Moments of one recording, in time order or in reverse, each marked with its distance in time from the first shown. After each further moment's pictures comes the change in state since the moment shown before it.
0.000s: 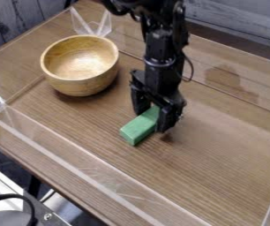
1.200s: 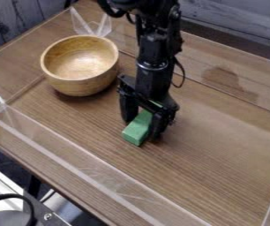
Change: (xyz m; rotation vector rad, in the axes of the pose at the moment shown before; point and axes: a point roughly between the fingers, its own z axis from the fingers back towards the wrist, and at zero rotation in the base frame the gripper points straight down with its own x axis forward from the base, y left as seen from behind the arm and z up) arm -0.018 0.004 -0.009 0.027 0.096 0.112
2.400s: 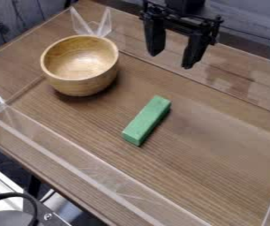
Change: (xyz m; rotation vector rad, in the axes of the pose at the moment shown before) arm 0.021 -0.014 0.116 -0.040 -0.054 0.110
